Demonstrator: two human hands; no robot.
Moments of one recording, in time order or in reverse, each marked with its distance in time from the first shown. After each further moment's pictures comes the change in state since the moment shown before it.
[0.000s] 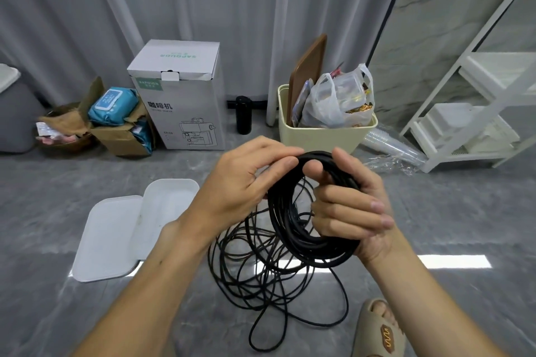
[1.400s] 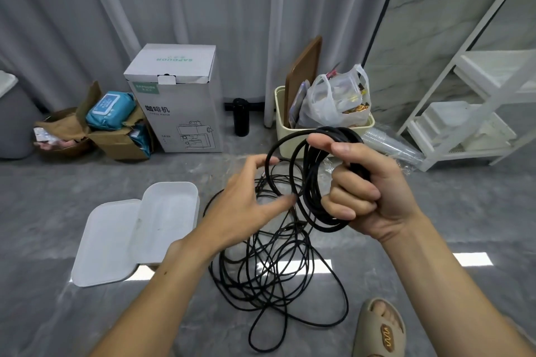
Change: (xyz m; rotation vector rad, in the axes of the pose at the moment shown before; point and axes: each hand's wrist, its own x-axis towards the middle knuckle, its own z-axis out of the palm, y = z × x) left_hand -0.019 -0.002 0.018 -0.082 -0.209 -0.548; right_hand -0.011 -0.018 0.022 -0.580 0.298 -0.261
